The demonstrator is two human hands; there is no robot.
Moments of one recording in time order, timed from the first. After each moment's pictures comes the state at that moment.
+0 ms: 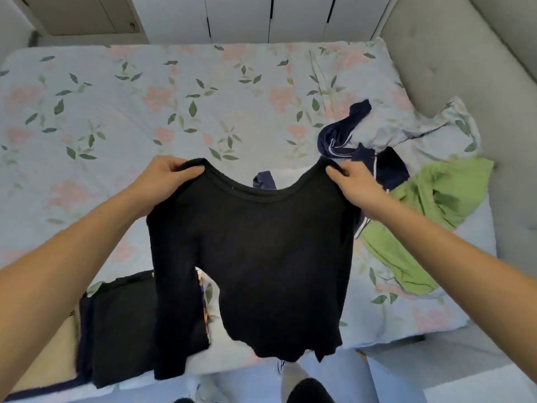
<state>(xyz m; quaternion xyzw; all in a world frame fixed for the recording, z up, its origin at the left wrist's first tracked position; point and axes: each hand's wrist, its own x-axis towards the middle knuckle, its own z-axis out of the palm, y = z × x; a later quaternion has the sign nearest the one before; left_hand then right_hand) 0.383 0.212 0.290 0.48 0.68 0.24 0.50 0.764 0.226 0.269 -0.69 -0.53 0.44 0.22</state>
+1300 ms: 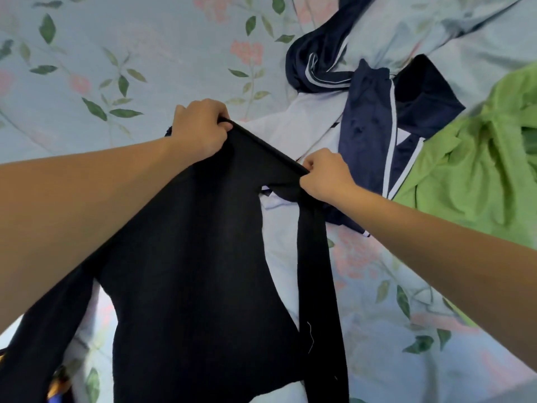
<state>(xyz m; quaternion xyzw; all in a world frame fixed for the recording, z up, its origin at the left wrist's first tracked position) 0.625 0.429 -0.060 0.74 0.64 0.06 0.19 0.857 0.333 -0.069 -0.76 -0.56 0.34 0.06</state>
